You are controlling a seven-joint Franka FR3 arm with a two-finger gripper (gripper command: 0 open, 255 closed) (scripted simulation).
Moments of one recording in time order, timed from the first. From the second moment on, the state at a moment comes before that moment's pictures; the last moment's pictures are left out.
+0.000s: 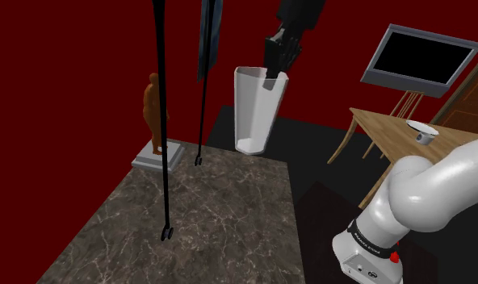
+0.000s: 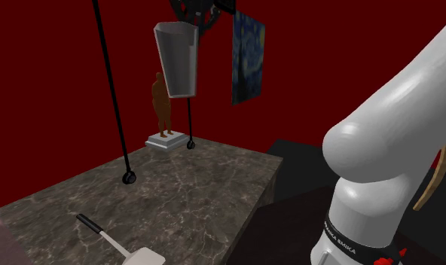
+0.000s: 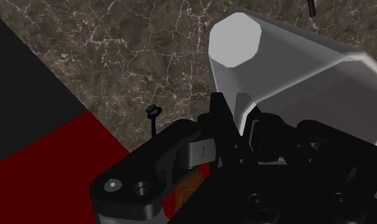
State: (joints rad) arm 0.10 -0.47 0.32 -1.90 0.22 1.57 0.30
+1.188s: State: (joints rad) arm 0.23 -0.66 0.59 -1.94 0.39 1.51 0.68
